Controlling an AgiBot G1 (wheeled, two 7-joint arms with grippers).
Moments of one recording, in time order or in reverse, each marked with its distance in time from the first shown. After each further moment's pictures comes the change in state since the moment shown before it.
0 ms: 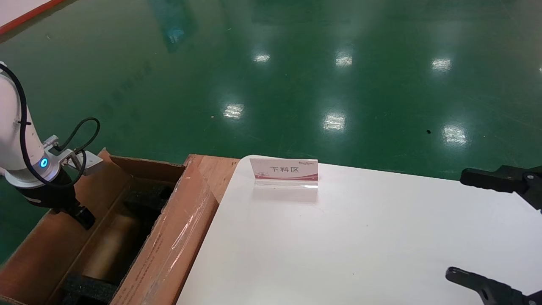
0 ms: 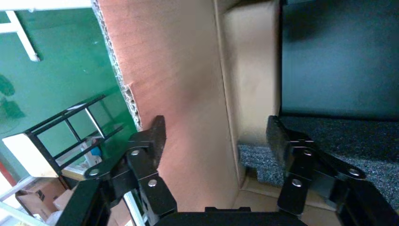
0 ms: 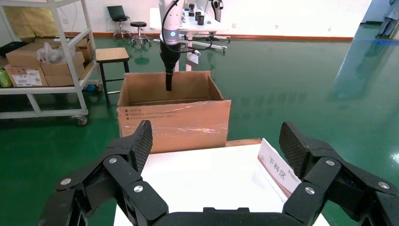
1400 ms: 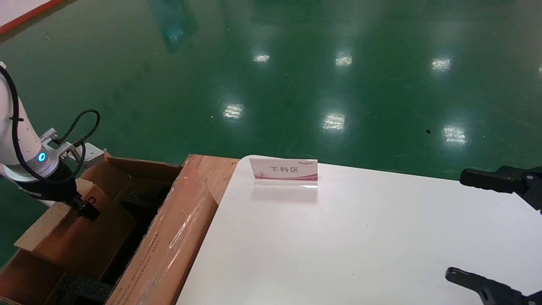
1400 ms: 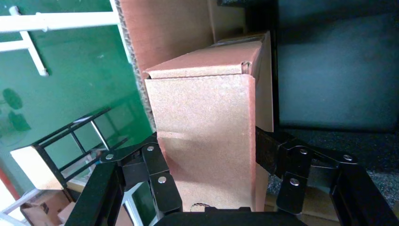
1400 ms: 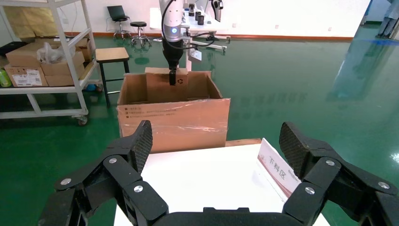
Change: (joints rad) left arm -0.053 -0.028 0.014 -0.079 0.040 -0.011 -0.040; right arm 0.000 0.000 0.000 0.000 -0.001 0.000 0.000
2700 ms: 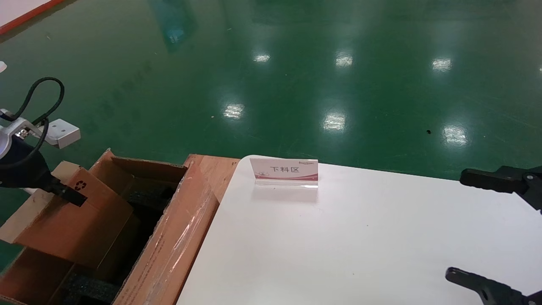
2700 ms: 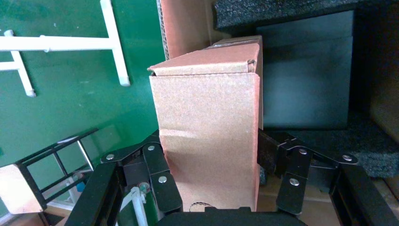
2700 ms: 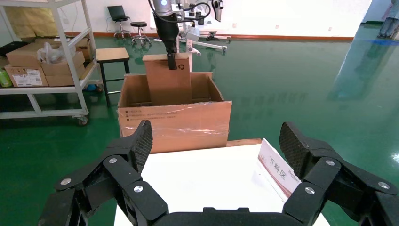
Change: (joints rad) left arm -0.370 -0.185 -0.001 -0.350 0.102 0.105 -0.086; right arm 0.000 -0.001 0.002 0.000 -0.002 -0.001 0.001
